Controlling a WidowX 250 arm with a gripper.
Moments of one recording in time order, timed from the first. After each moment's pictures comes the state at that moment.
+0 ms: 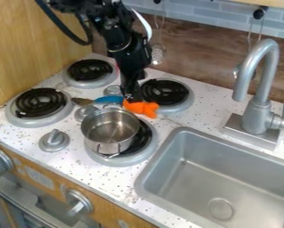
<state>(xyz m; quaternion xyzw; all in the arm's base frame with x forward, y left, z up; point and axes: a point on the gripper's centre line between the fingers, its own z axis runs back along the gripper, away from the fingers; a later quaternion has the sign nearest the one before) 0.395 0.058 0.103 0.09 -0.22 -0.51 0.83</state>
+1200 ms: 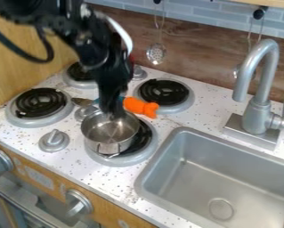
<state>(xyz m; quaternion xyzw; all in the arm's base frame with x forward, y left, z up) 0.327 0.038 0.104 0.11 -0.23 -0.50 0.83</state>
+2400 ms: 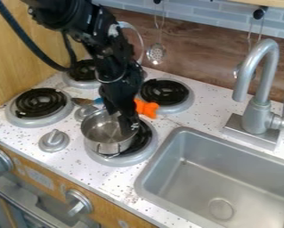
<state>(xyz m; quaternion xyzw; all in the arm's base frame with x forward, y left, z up) 0.331 -0.007 0.081 0.06 -0.18 -0.30 0.94</state>
